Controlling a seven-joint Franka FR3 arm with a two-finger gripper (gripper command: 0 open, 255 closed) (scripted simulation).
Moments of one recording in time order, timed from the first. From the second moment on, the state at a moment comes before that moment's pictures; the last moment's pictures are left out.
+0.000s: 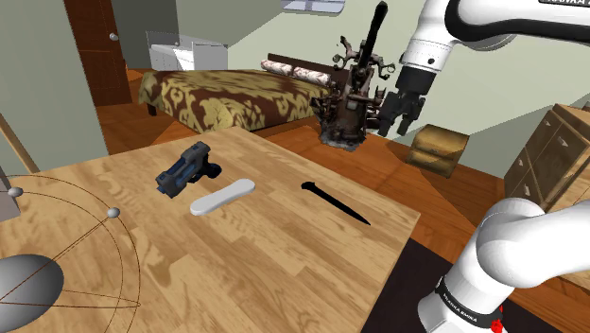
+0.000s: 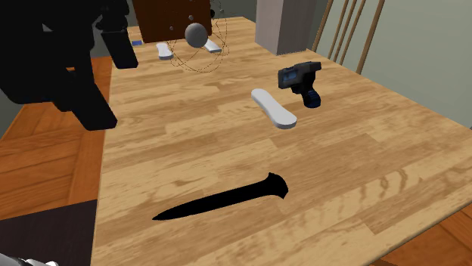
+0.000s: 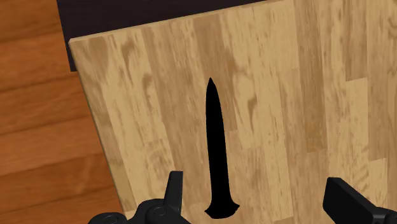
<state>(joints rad) 0.02 -0.79 -0.03 -2.32 0.08 1.57 0.12</state>
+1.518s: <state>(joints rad) 0.04 -0.33 0.08 -2.58 -0.02 2.25 0.11</state>
